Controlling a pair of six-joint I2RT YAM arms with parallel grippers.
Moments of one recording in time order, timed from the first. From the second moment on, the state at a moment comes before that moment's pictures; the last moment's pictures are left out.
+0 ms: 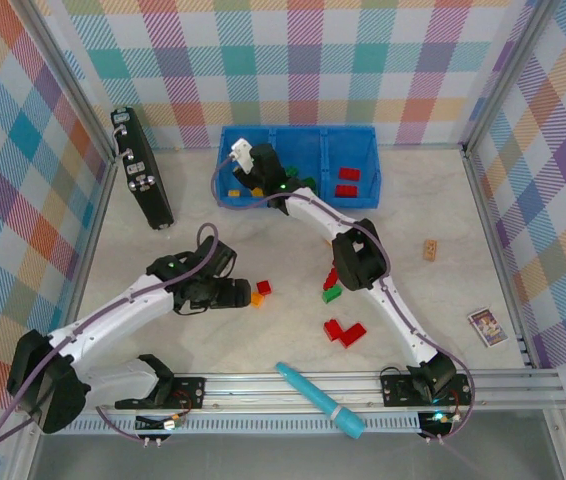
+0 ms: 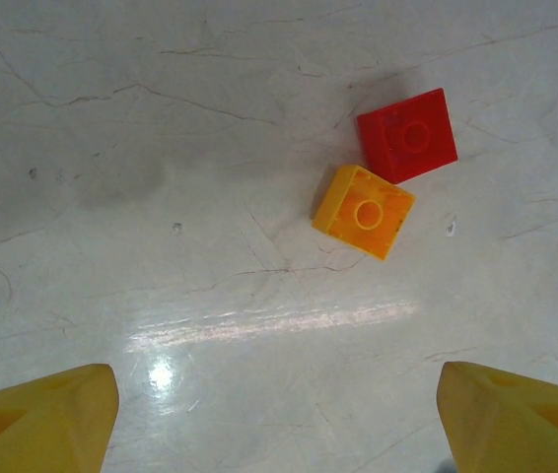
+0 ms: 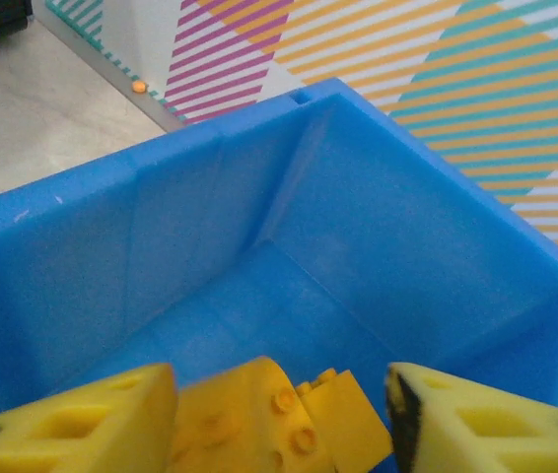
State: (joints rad) left arm -0.67 1.16 0.84 -0.89 -0.02 -0.66; right arm 0.67 2.71 2.47 -0.12 0.12 -0.35
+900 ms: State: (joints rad) left arm -0.86 1.50 0.87 -0.69 -0.15 -0.62; right arm 0.59 1.80 1.65 -0.01 -0.09 -0.48
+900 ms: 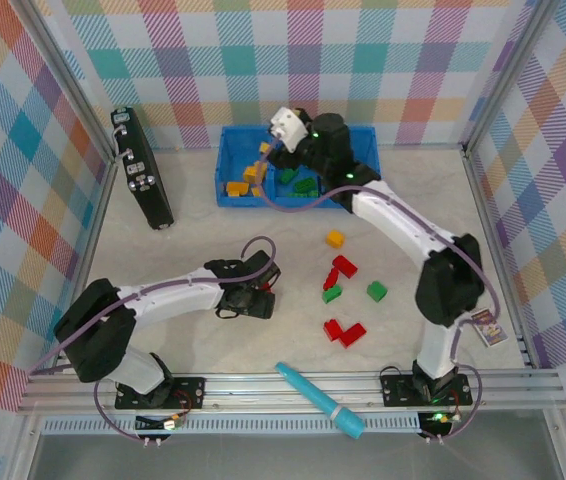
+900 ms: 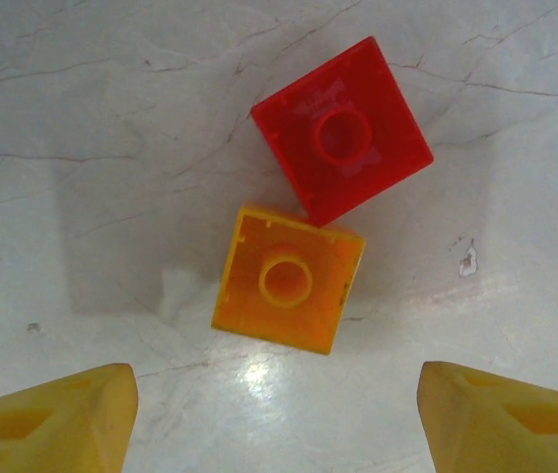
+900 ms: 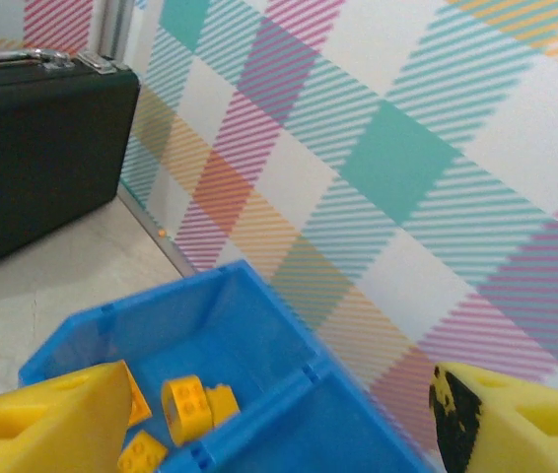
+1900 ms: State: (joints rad) left arm -0.88 1.68 0.94 -0.64 -0.19 -0.58; right arm 0.48 1.29 1.01 -0.18 0.11 -0.33
